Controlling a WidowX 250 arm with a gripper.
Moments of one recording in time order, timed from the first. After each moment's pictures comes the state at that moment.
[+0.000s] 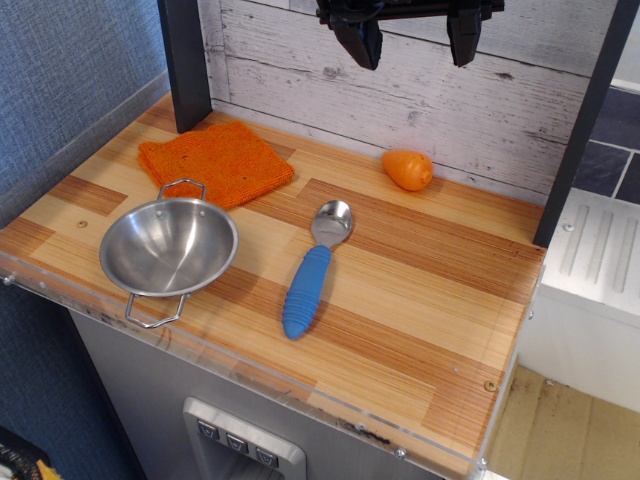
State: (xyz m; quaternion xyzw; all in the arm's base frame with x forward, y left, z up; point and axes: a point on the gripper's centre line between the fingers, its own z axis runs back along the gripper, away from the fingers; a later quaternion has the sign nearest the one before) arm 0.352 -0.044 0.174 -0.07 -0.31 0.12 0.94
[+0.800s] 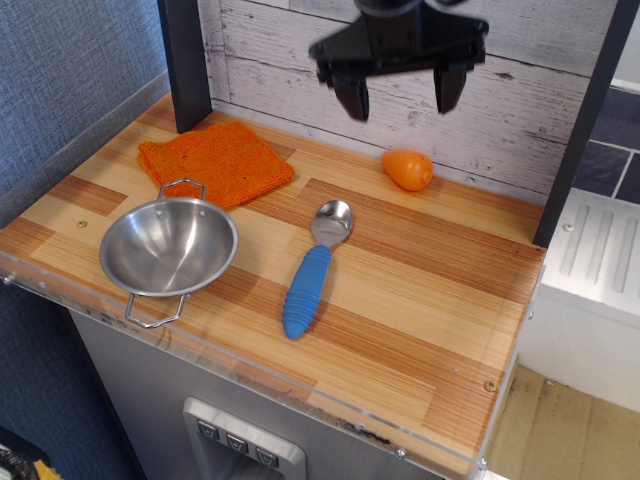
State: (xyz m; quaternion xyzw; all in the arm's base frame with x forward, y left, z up) arm 0.369 -0.036 0.126 -0.05 -0.27 0.21 0.94
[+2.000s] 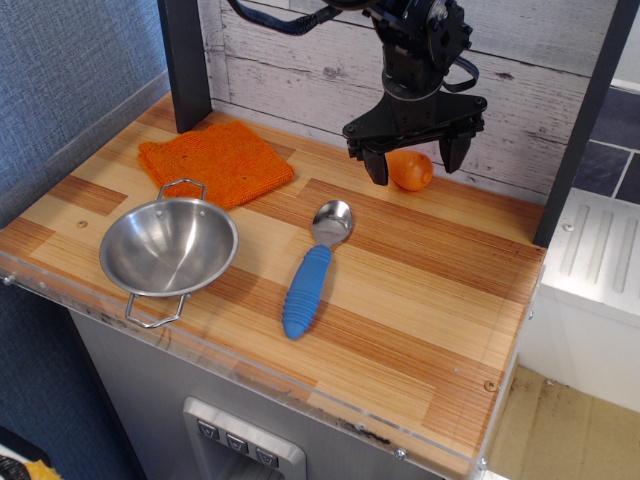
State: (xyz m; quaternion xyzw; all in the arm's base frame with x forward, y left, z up) arm 0.410 -0.039 0.045 -0.05 -0.22 0.28 0.93
